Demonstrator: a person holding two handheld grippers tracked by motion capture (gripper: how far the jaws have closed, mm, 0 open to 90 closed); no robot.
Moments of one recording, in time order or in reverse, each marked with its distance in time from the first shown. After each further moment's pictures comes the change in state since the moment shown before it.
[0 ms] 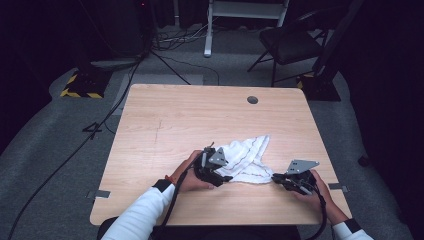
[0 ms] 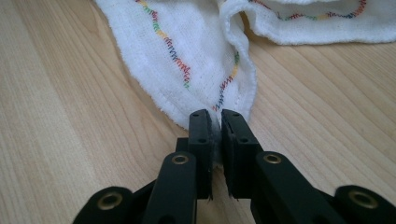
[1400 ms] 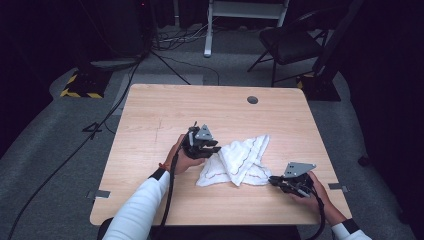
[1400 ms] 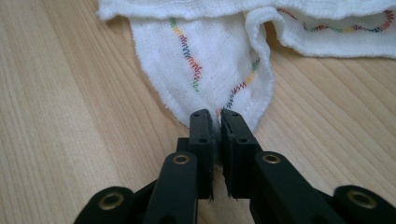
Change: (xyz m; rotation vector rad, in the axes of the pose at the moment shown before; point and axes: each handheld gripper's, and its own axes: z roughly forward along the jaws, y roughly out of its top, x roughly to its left) left arm 0.063 -0.013 -0.033 -0.125 0.196 -0.185; right arm 0.010 0.003 0.003 -0.006 0.027 -0.050
